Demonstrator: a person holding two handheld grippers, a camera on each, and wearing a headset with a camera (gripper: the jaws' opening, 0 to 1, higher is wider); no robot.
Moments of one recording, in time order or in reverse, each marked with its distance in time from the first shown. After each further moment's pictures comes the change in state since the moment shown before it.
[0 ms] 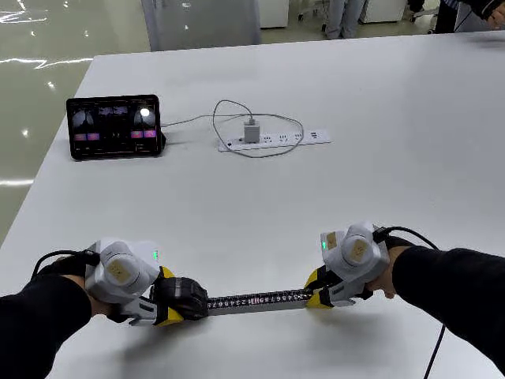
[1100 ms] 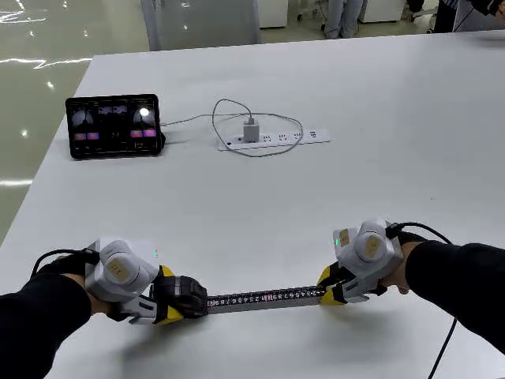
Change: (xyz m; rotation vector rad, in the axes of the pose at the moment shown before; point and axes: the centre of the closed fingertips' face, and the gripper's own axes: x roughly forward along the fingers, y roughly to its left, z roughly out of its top) left arm -0.001 0.000 0.000 -0.003 -0.003 0.004; right arm -0.014 -0.003 -0.020 -0.008 0.034 -0.005
